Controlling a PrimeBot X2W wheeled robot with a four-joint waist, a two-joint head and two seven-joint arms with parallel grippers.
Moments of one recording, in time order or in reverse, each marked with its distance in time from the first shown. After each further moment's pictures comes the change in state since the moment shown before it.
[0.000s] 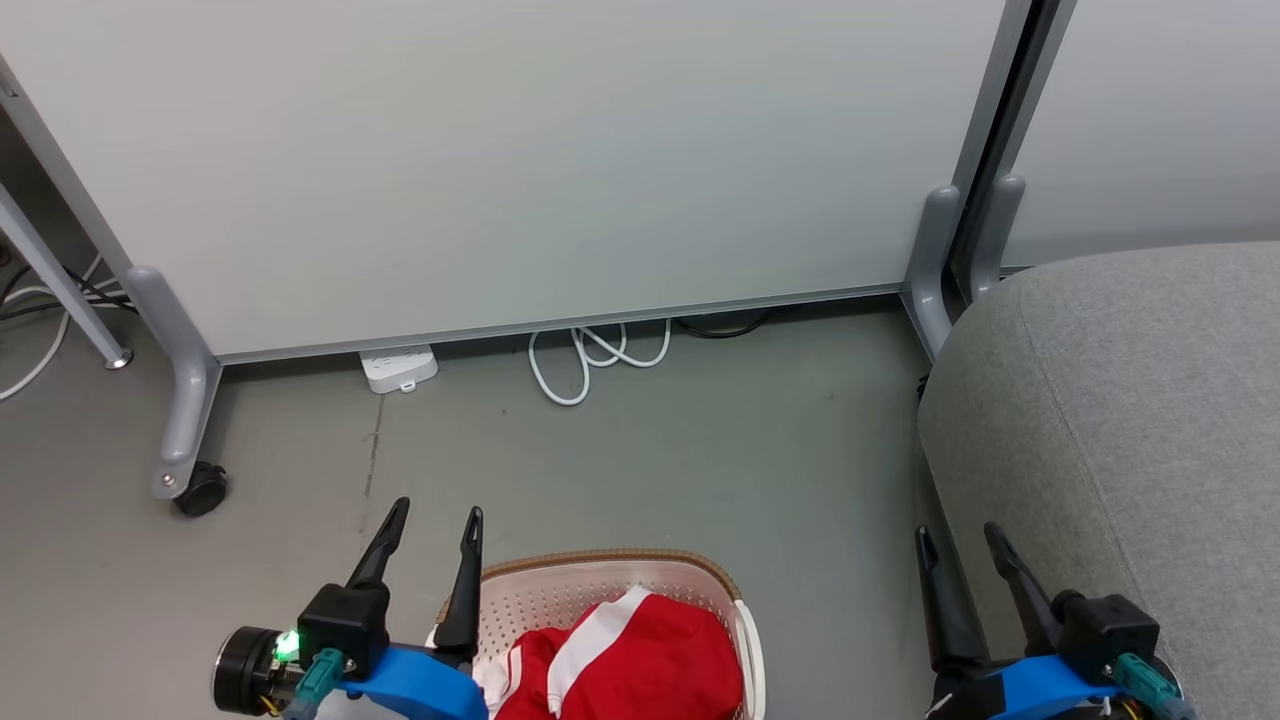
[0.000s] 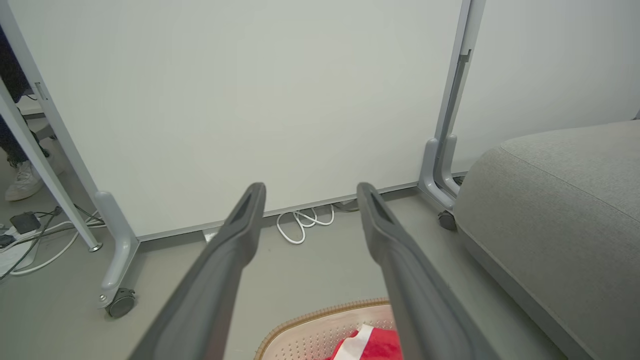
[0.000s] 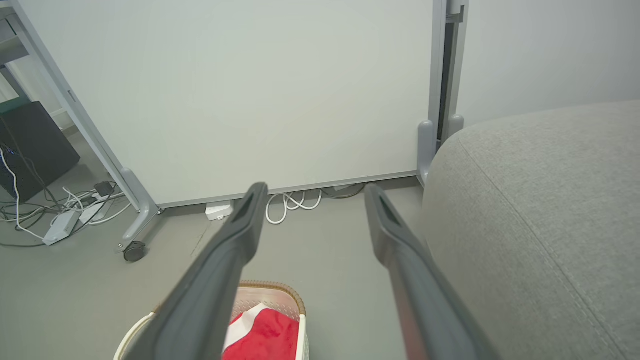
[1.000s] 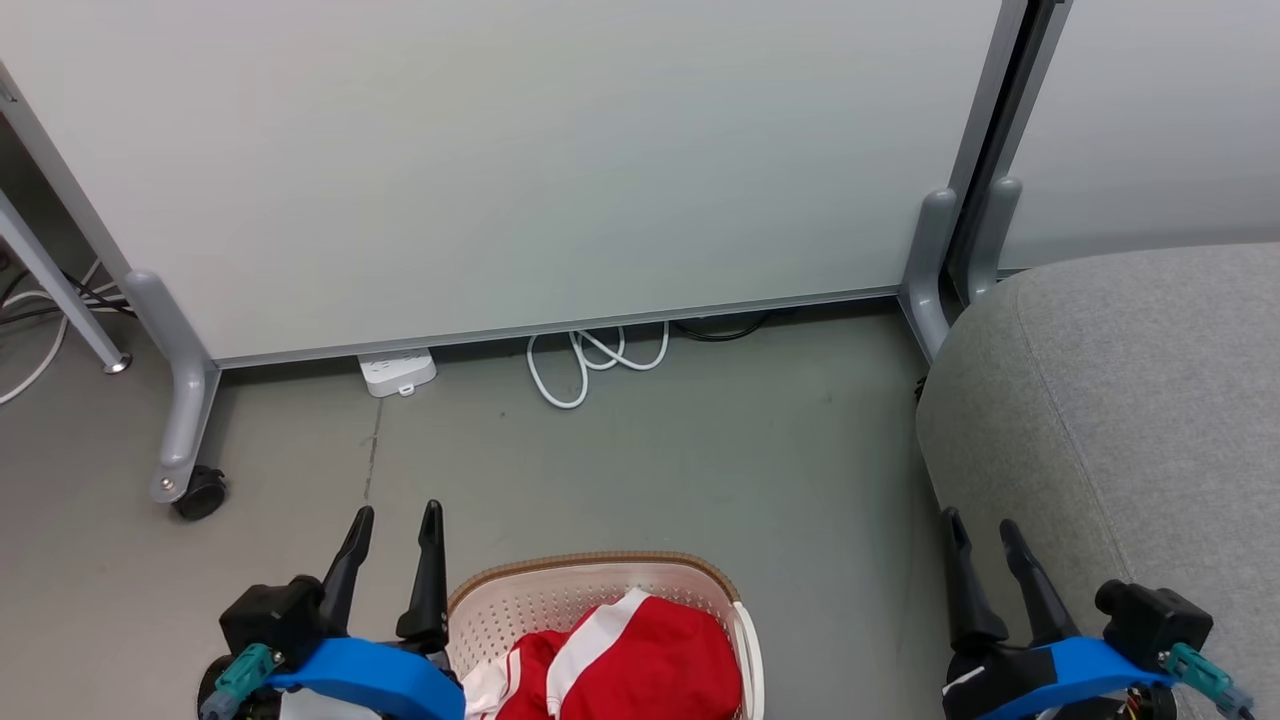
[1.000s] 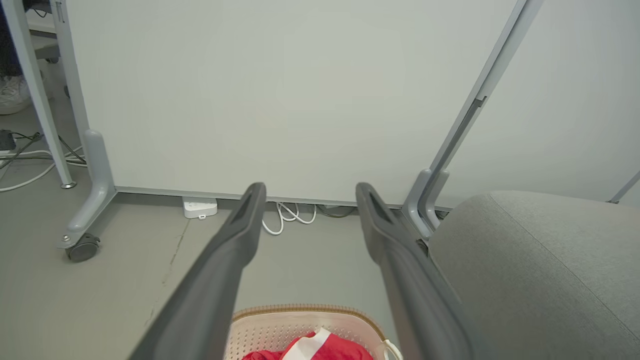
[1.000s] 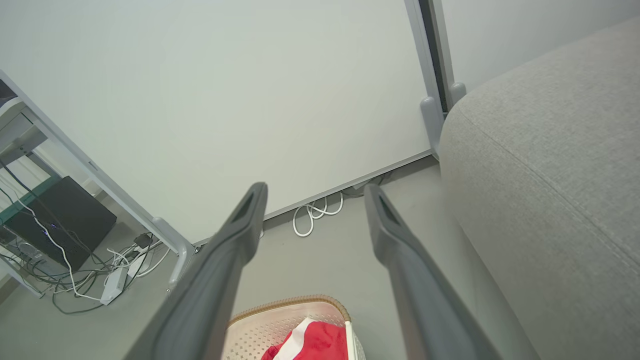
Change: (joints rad) left arm 0.022 -0.004 0.048 -0.043 -0.259 -0.014 0.063; right arm 0.002 0.003 -0.009 -0.042 0.272 0.000 0.062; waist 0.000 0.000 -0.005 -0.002
